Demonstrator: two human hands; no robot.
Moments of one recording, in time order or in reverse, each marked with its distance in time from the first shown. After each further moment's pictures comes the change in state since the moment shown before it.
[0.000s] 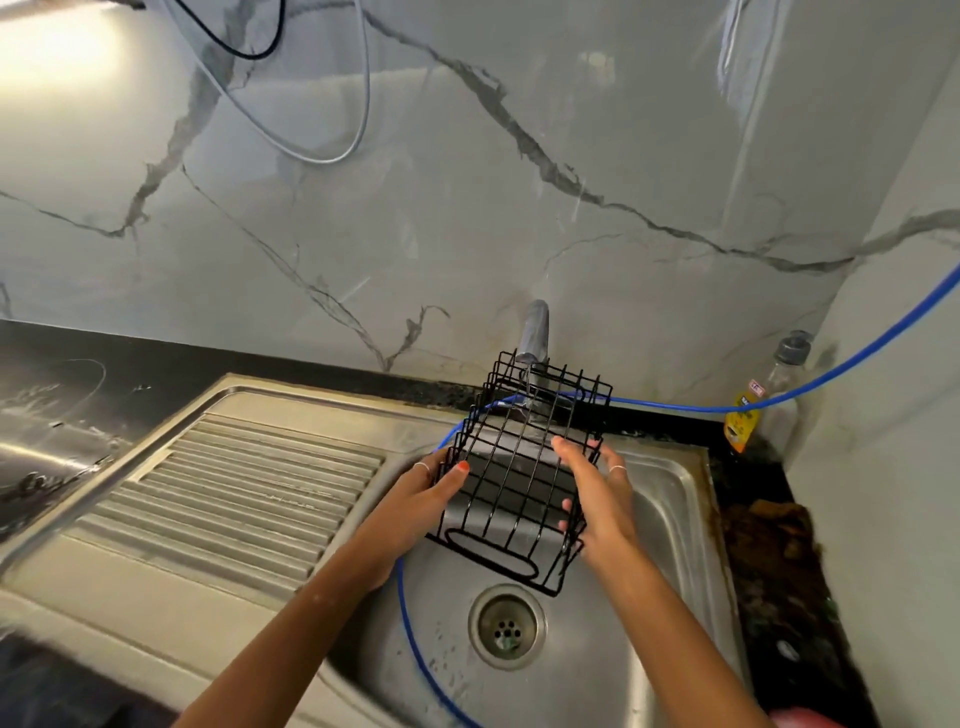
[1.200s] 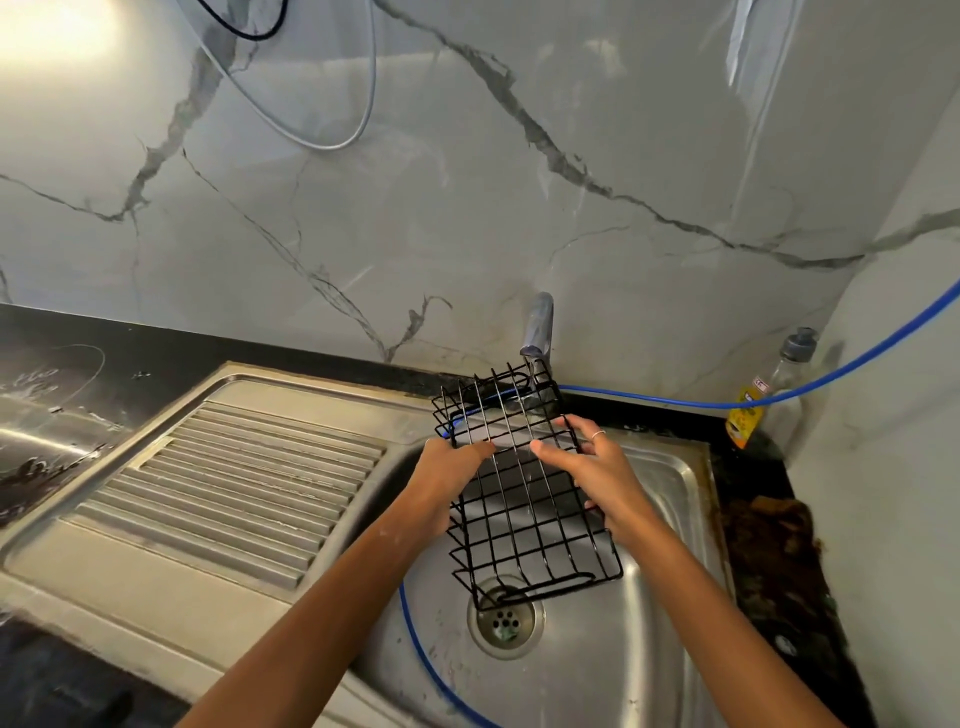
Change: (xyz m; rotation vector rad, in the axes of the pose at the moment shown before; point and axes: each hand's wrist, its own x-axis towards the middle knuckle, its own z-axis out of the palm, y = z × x) left_hand 0.026 0.031 0.024 -0.206 0.159 -0.324; right_hand 0.013 -0.020 -0.009 -0.481 -0.281 -0.203
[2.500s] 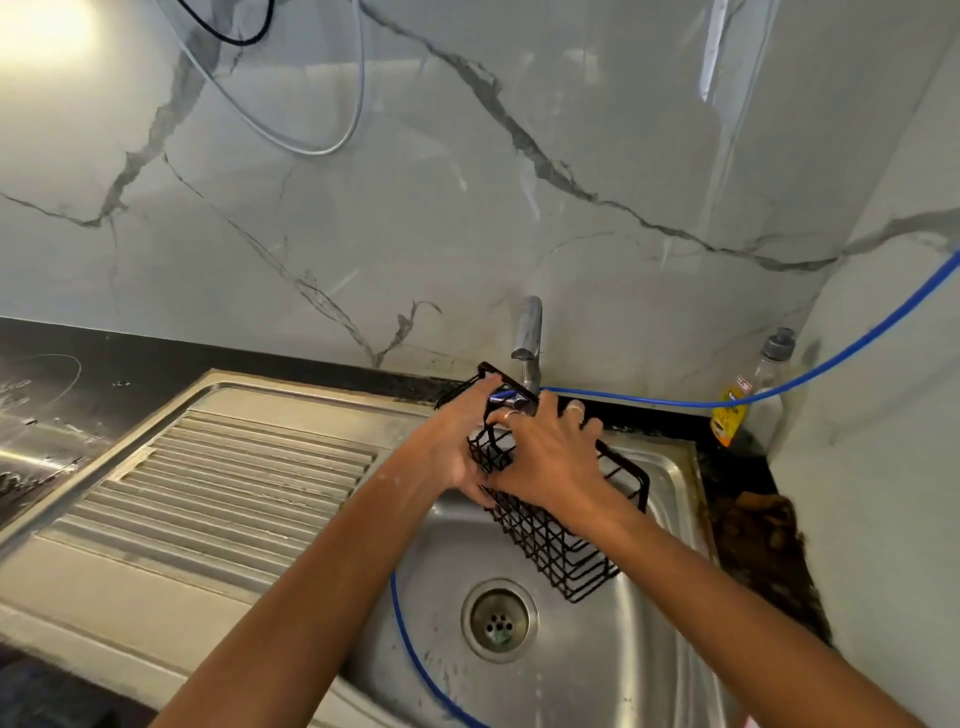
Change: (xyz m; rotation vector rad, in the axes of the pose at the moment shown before) left_hand 0.010 0.045 0.003 -0.173 -0.367 -0.237; right_hand -0.022 -0.061 0.037 -1.217 0.032 -0.269
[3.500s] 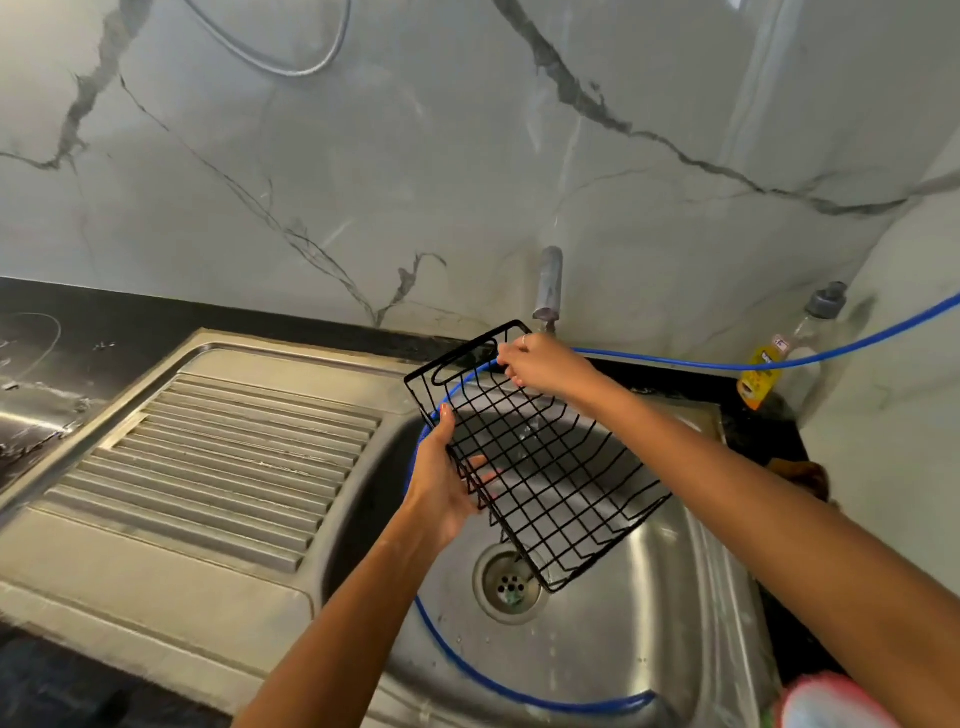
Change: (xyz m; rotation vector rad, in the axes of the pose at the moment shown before) left_hand 0.065 -0.088 -0.043 -0.422 0.065 0.191; right_hand 0.106 0.012 0.028 0.742 -0.195 0.070
